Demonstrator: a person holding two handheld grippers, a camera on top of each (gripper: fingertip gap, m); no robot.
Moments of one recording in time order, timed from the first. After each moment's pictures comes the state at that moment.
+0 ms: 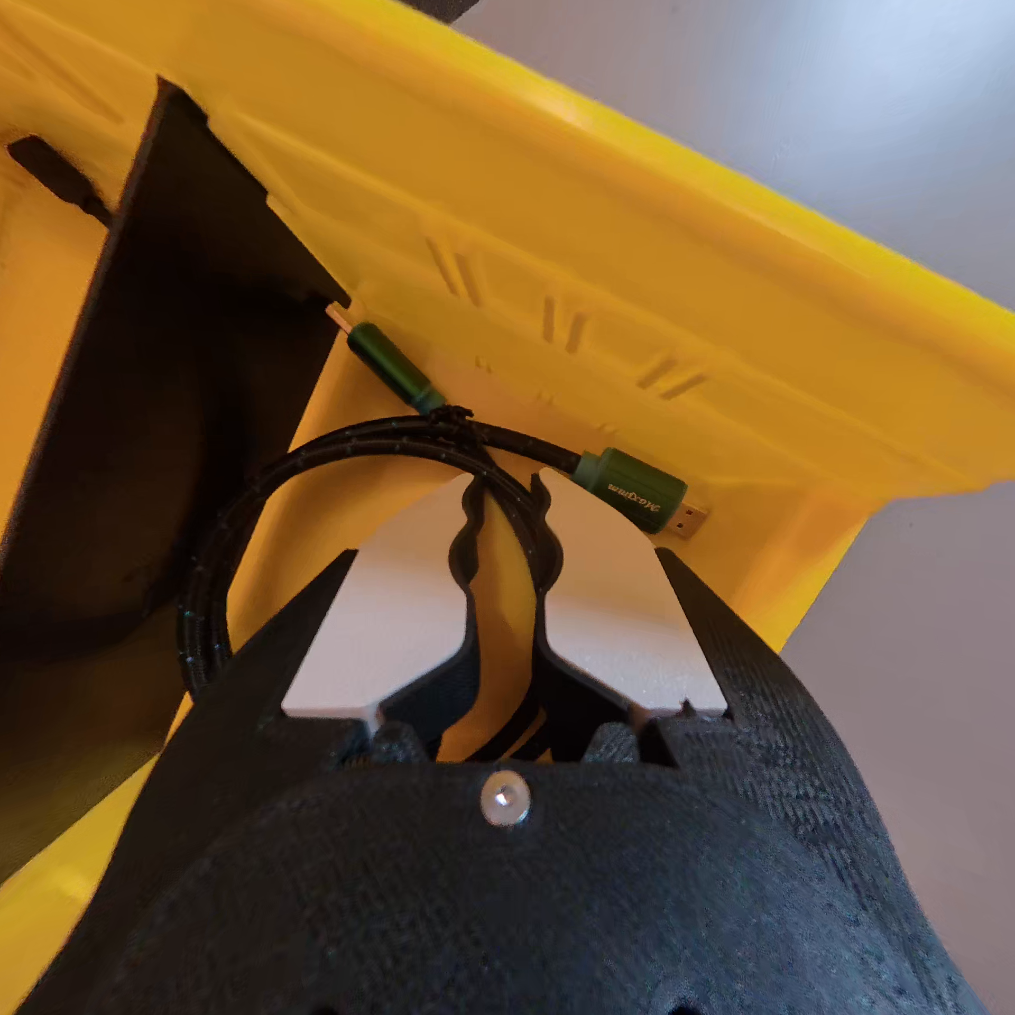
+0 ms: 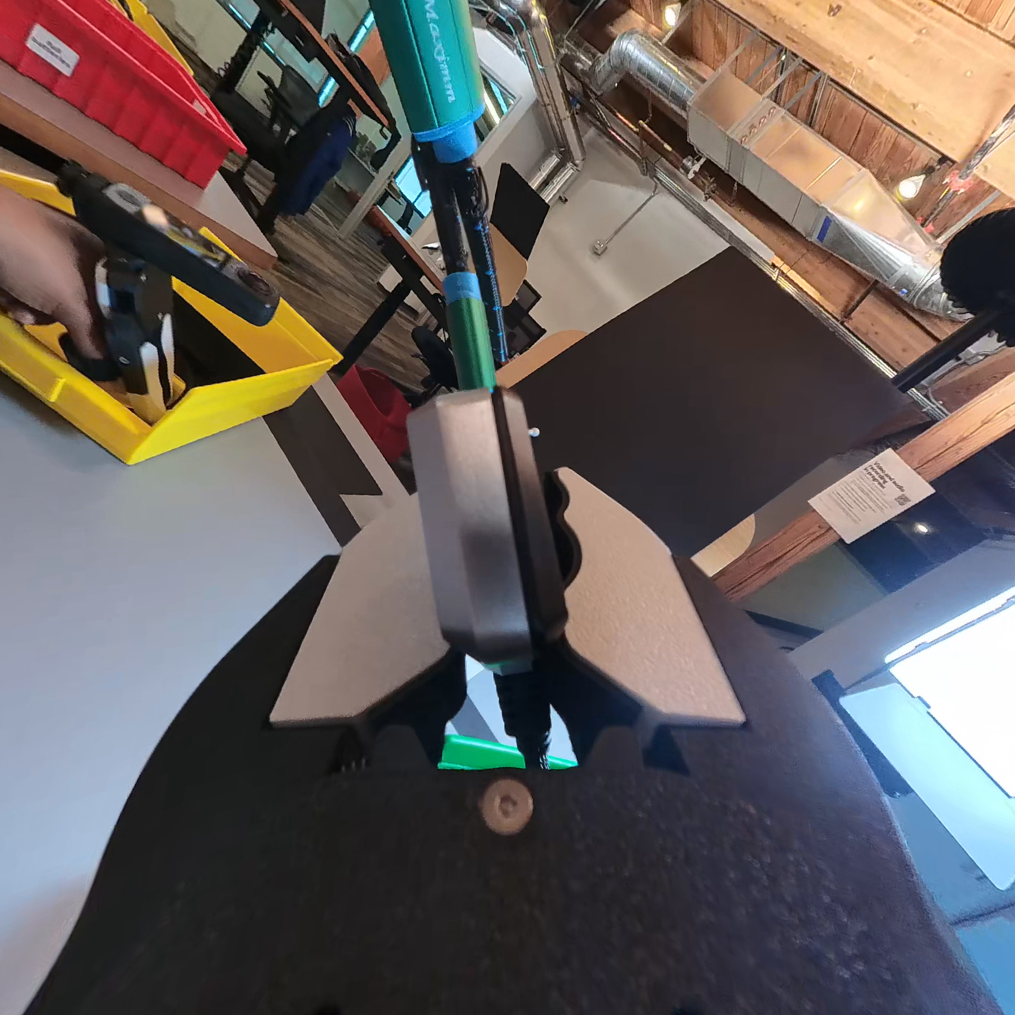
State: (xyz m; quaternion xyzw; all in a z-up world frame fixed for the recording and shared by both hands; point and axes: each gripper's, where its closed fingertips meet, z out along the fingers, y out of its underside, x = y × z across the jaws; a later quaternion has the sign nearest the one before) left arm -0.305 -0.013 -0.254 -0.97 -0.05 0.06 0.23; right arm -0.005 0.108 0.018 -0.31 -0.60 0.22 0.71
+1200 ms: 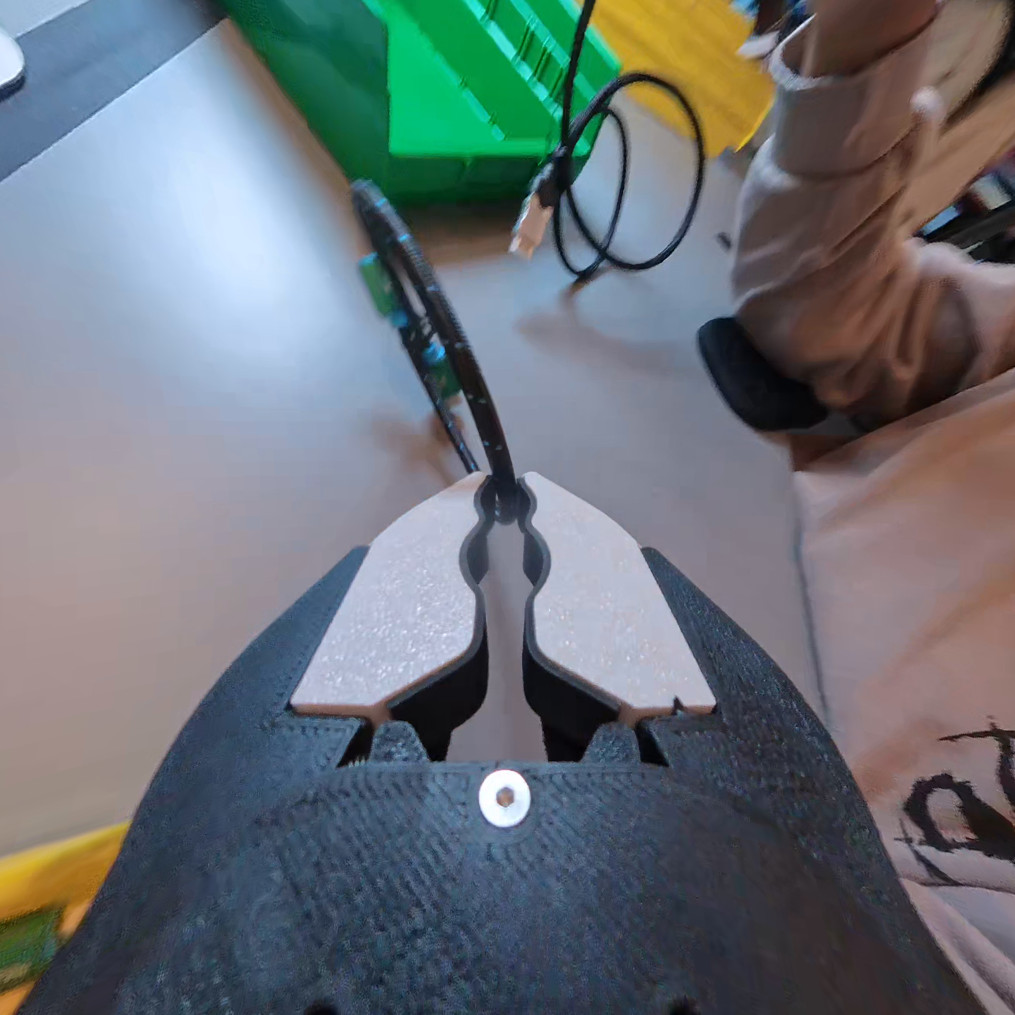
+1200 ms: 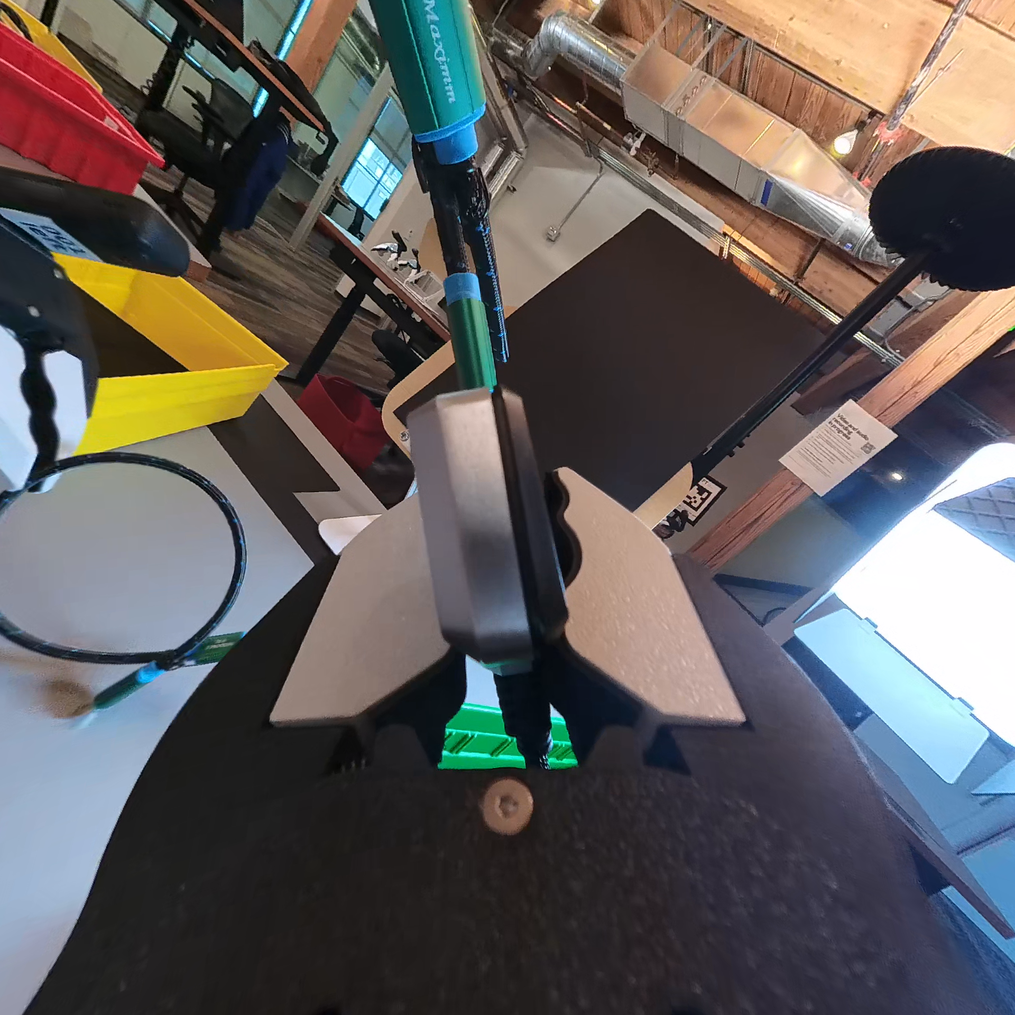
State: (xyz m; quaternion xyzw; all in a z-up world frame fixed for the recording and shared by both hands) left arm -0.104 0.015 -0.163 -0.85 0.18 -0.33 0.37; right arm 0.031 0.149 0.038 -0.35 -0.56 0.23 0.72
